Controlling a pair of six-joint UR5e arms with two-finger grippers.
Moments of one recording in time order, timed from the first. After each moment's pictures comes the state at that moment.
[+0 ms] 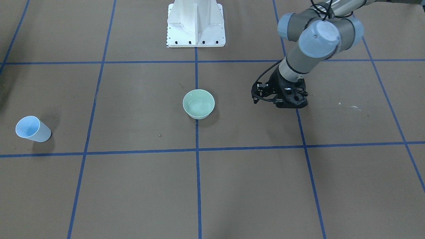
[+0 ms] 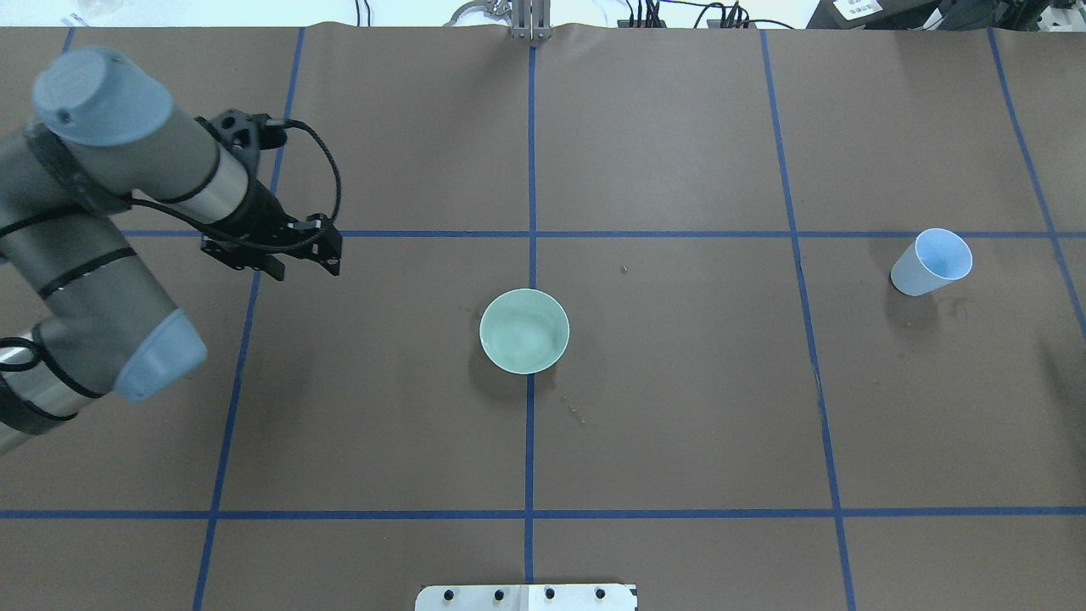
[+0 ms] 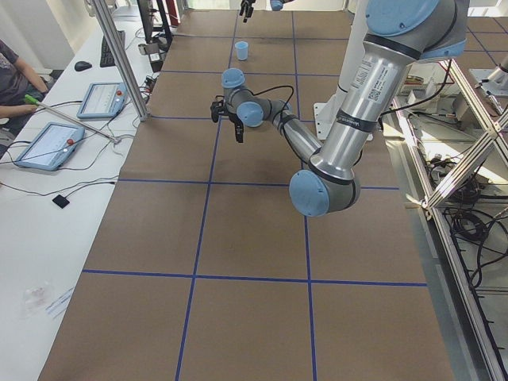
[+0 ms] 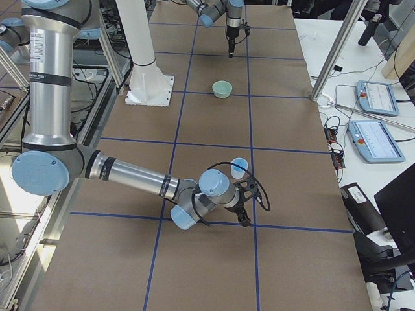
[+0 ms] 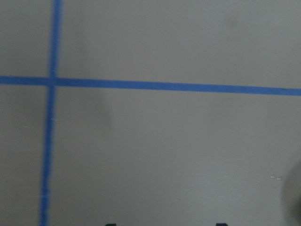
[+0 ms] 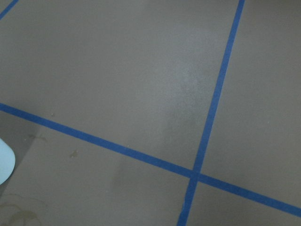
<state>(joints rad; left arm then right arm) -0.73 -2.09 -1.72 -1.72 -2.18 -1.14 1.44 -1.64 1.35 -0.60 2.27 0.21</state>
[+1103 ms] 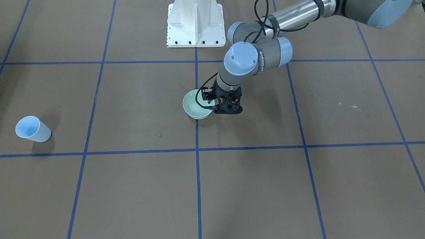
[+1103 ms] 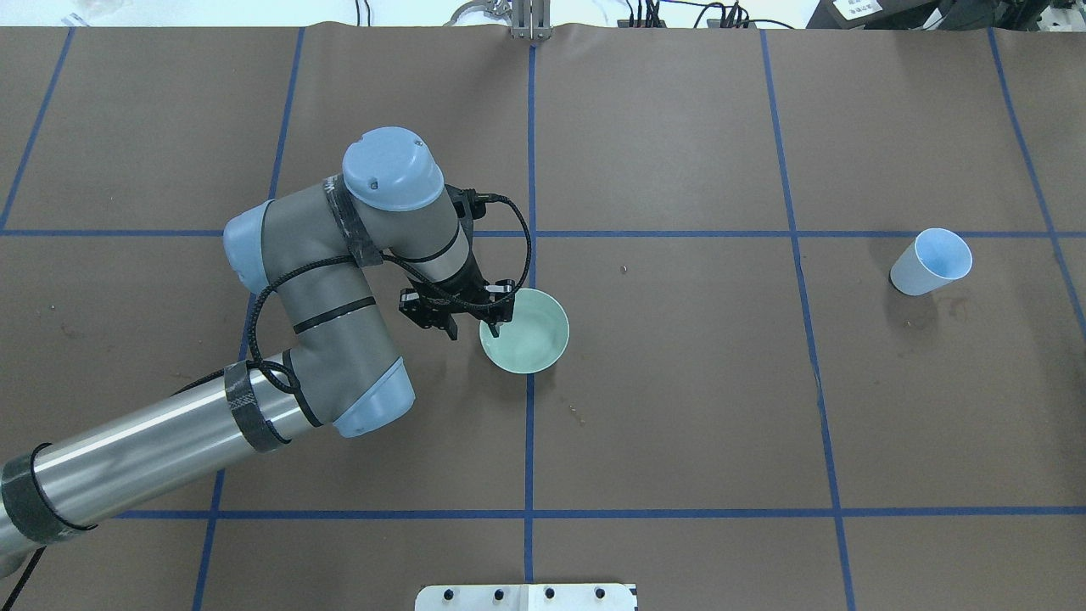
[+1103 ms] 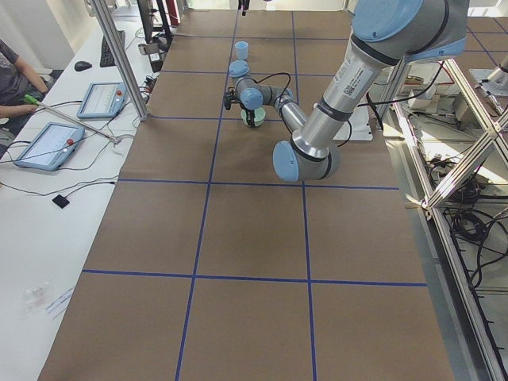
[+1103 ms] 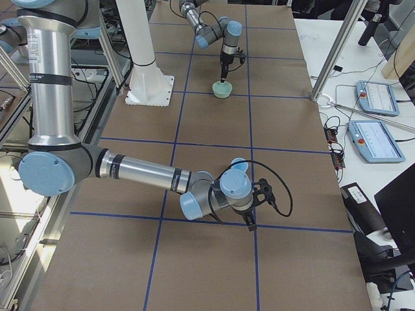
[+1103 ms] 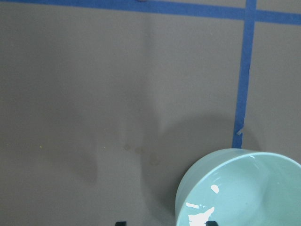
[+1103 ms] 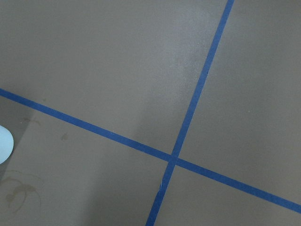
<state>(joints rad) -0.58 -2.32 -1.47 -1.72 -2.17 -1.19 1.52 -1.58 1.39 -0.95 2.40 -0.01</state>
